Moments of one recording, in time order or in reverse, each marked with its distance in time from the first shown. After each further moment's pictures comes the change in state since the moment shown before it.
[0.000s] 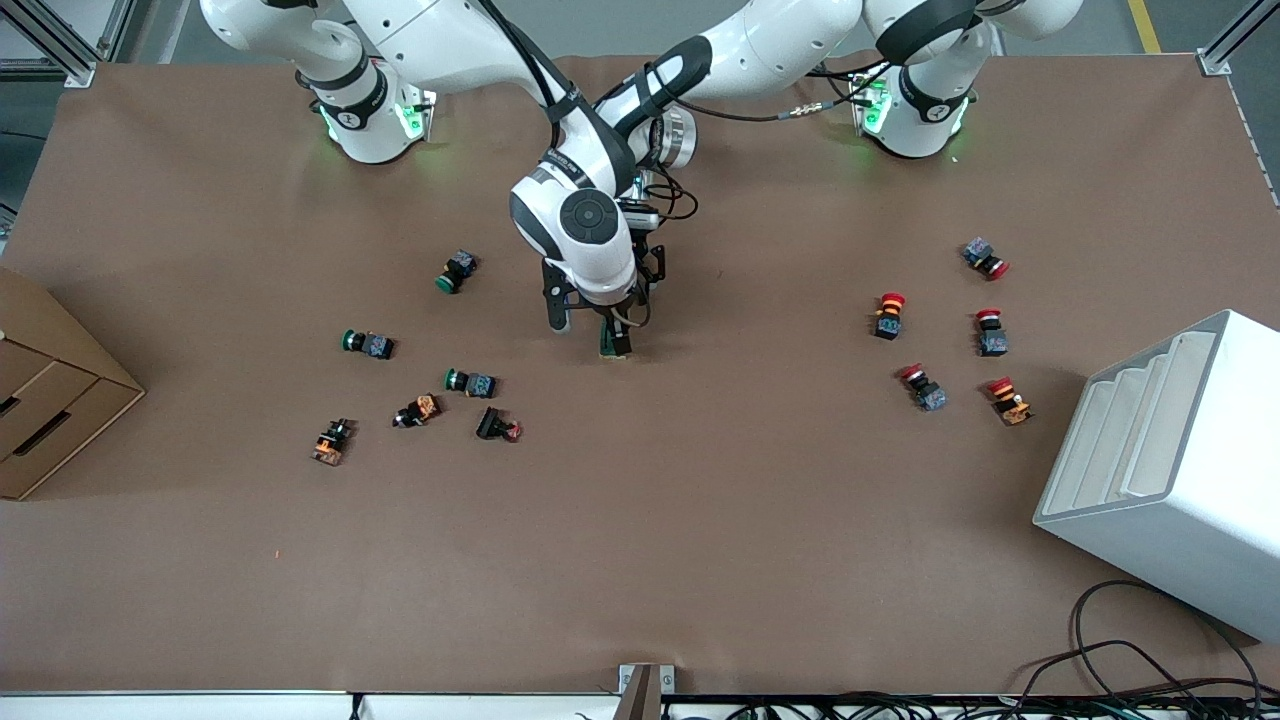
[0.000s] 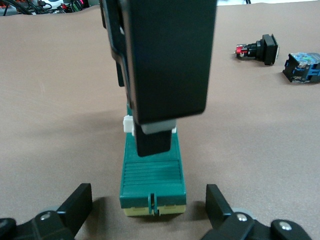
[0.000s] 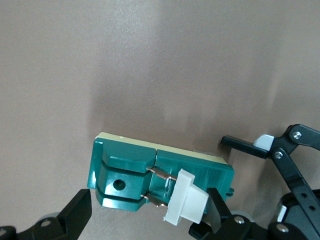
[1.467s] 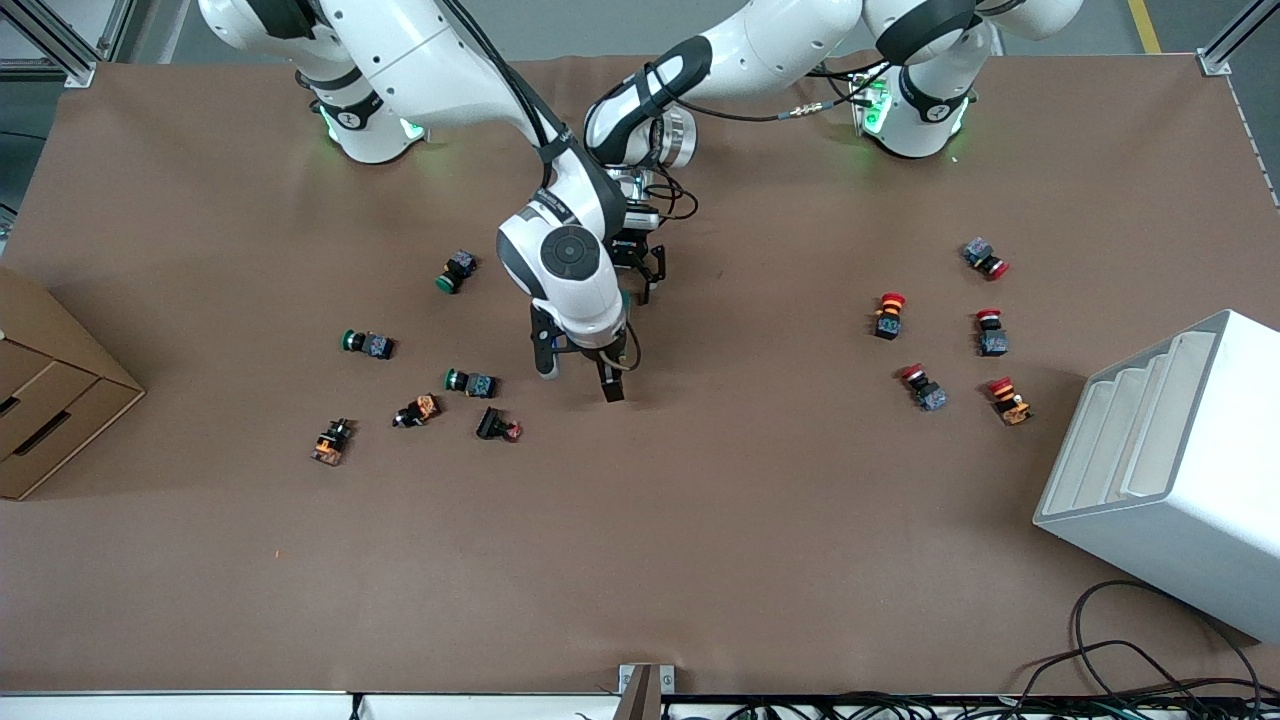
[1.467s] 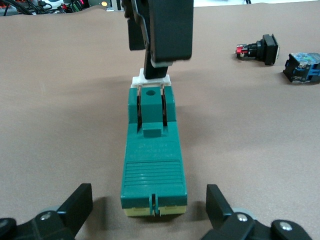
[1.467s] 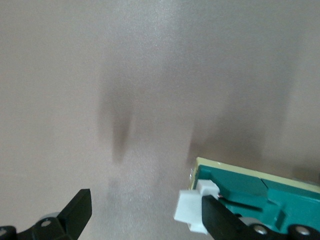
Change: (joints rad) left arm 0.000 0.000 0.000 0.000 0.000 -0.001 0.000; right arm -0.062 0.115 -0.030 0.146 -0.060 0.058 -0.043
